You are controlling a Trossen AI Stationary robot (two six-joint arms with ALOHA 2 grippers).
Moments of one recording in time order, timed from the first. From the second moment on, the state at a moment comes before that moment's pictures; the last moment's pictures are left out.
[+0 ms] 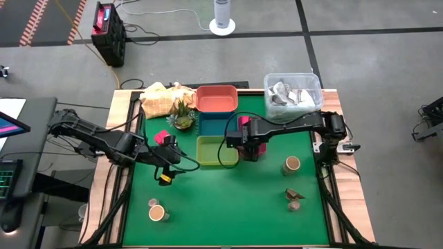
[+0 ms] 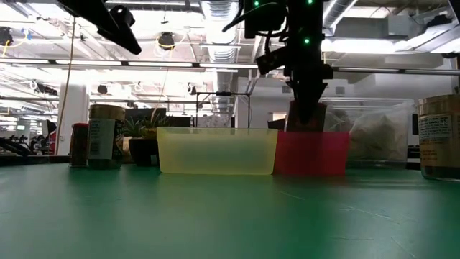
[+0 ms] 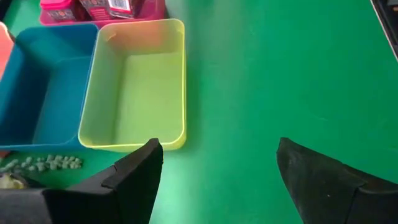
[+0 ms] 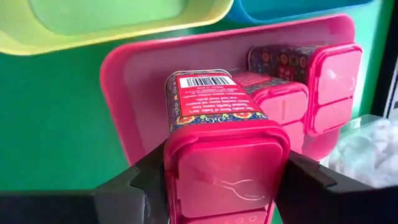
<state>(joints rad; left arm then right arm) -0.33 1.07 0.95 -0.65 -0.29 -0.20 -0.01 1.87 1.53 -1.24 0.36 0.13</state>
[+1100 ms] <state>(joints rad) -0.23 1.07 1.05 -1.09 -0.26 -0.29 -0.01 1.86 1.59 -1.28 0.35 0.22</state>
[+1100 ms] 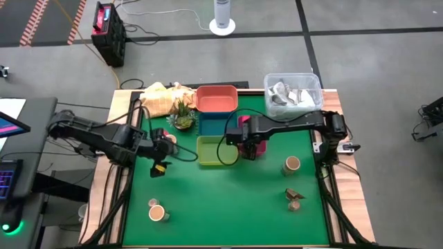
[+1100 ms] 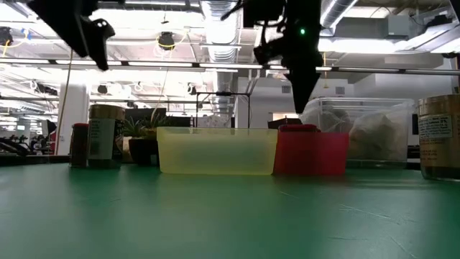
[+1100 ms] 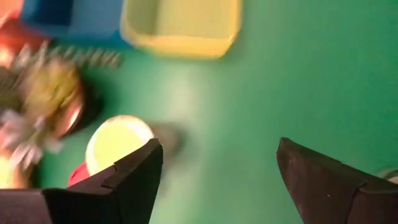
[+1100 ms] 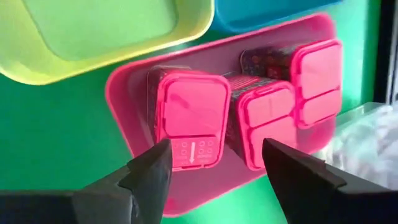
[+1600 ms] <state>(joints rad) -0.03 0.99 0.91 -1.27 -0.37 -0.45 0.17 1.53 1.49 -1.03 0.57 0.34</state>
